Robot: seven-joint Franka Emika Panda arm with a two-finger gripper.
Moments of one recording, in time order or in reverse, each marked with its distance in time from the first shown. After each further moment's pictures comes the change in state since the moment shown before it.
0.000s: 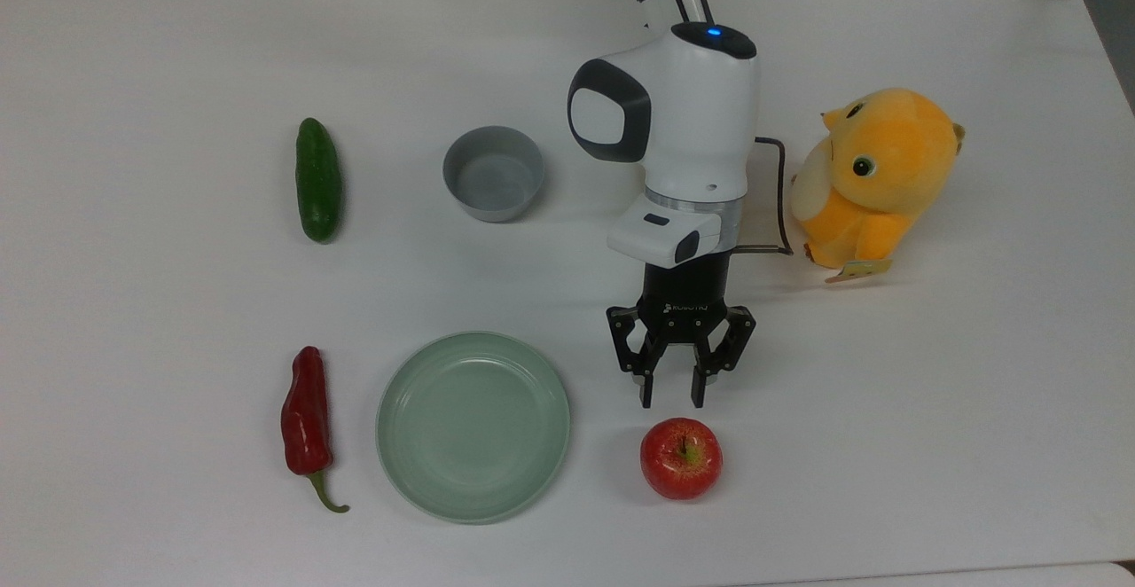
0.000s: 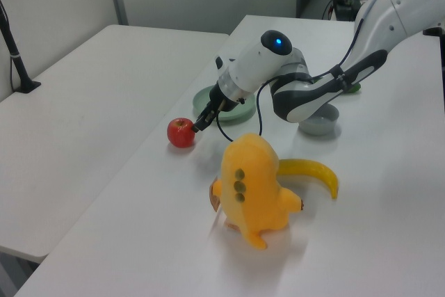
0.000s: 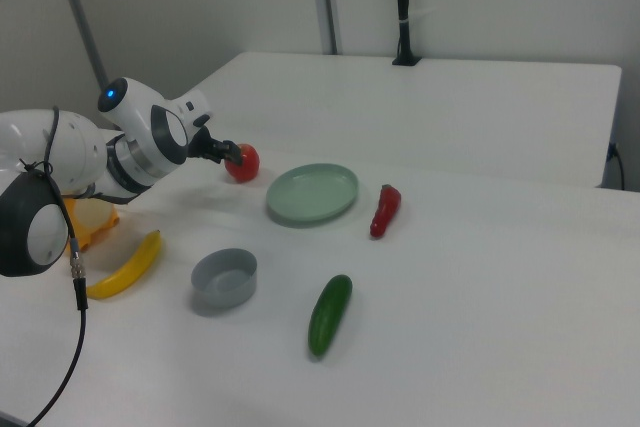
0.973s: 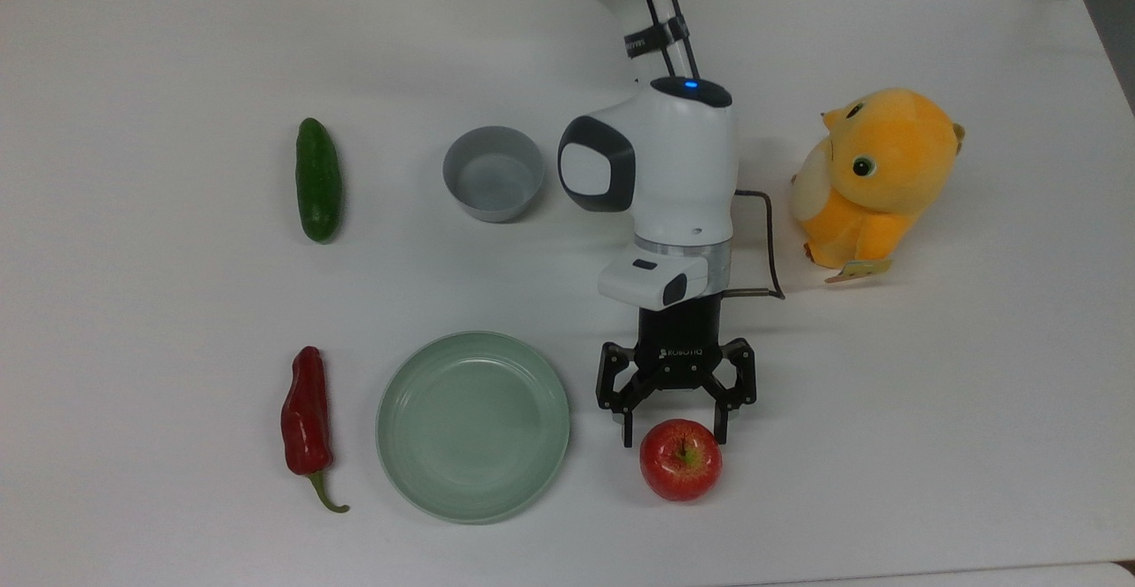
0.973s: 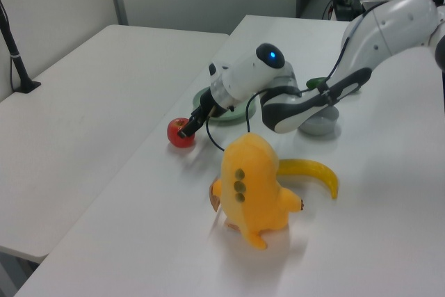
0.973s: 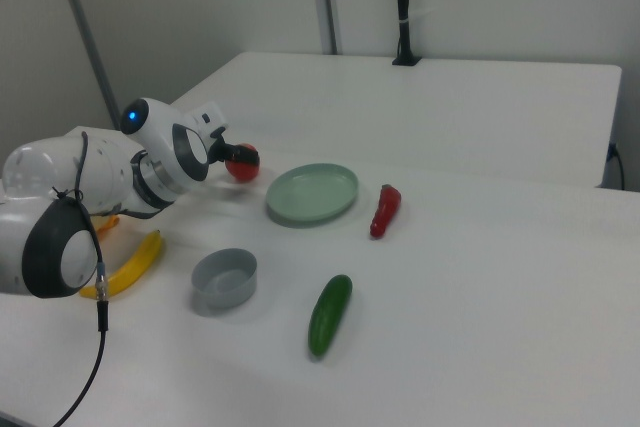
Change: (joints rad) arm 0.001 0.181 -0.030 0.194 0.000 0.106 0.007
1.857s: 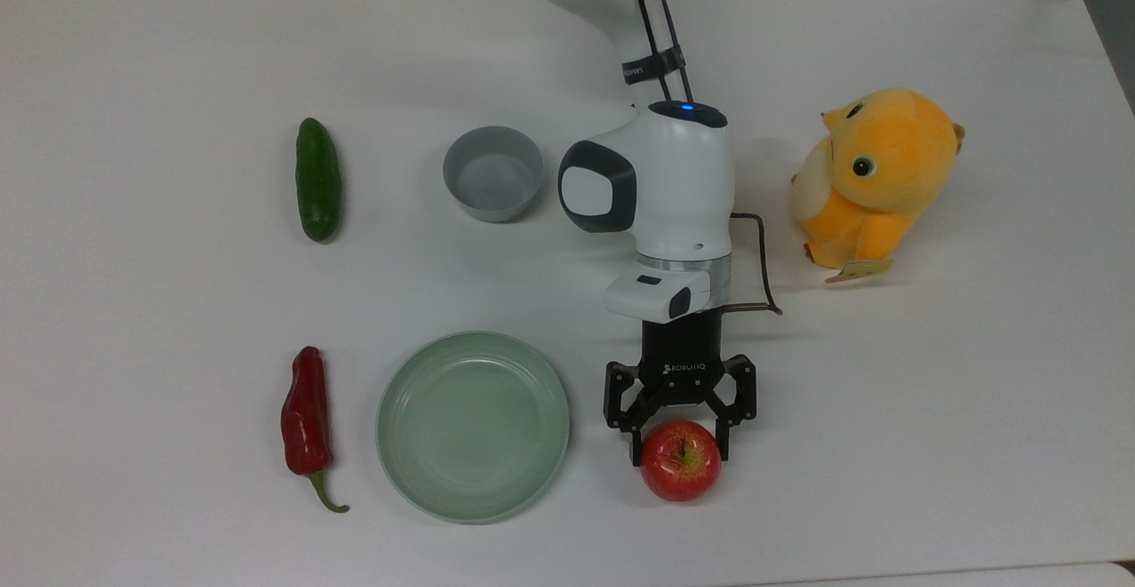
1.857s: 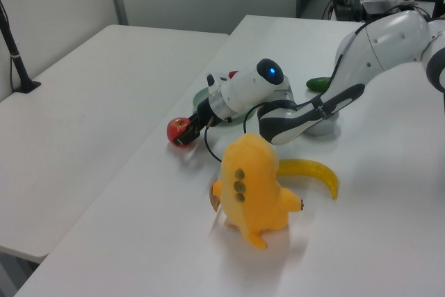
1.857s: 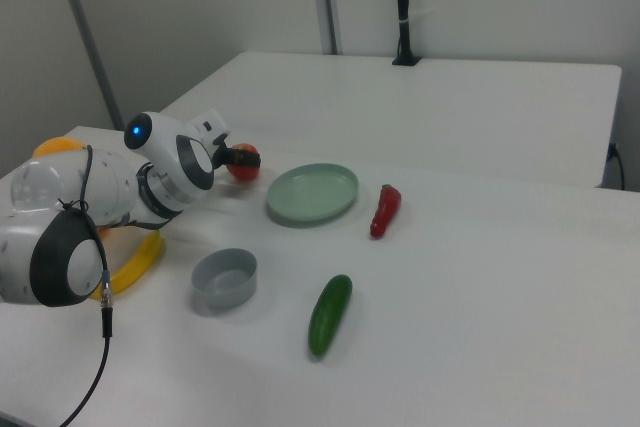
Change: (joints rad) arm 0.031 0.085 -0.059 0.082 -0.007 0.068 0.000
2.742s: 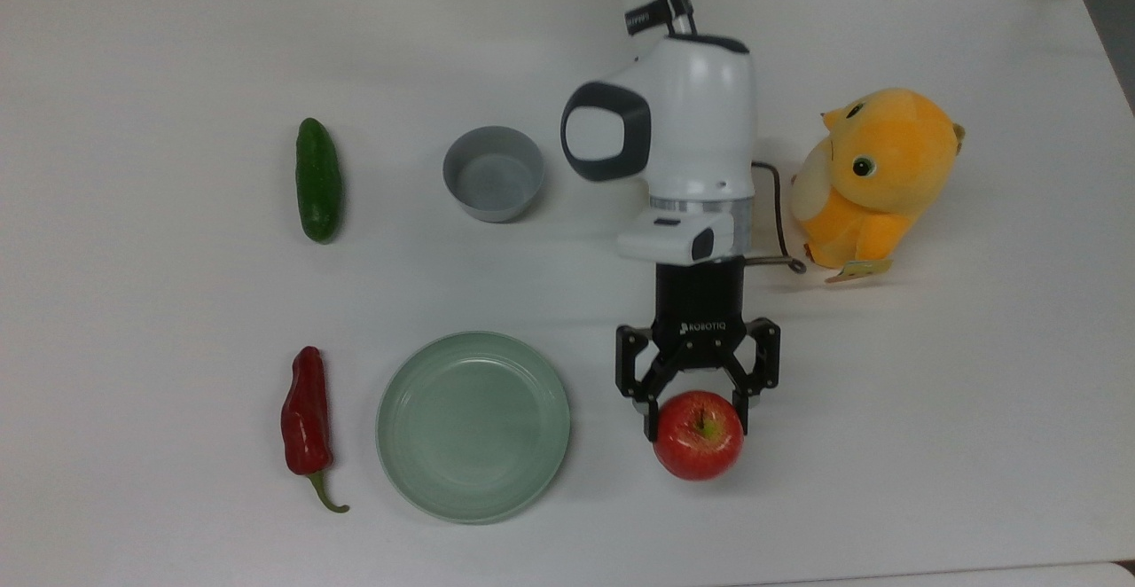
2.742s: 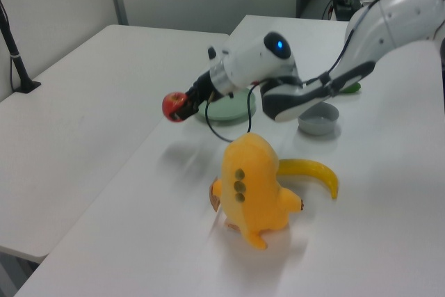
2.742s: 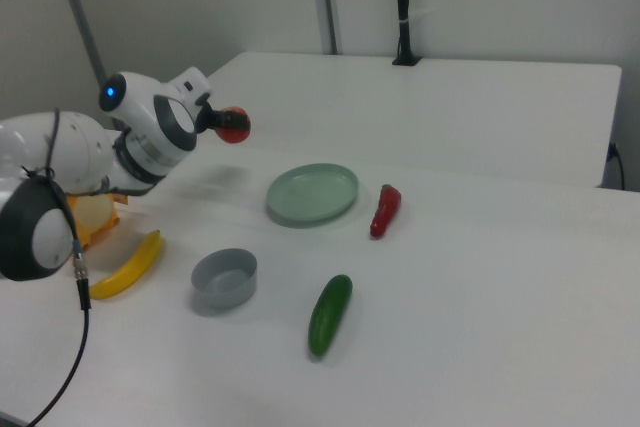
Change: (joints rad) arm 0.007 -0.190 -0.001 -0.119 -0.046 -0.027 0.000
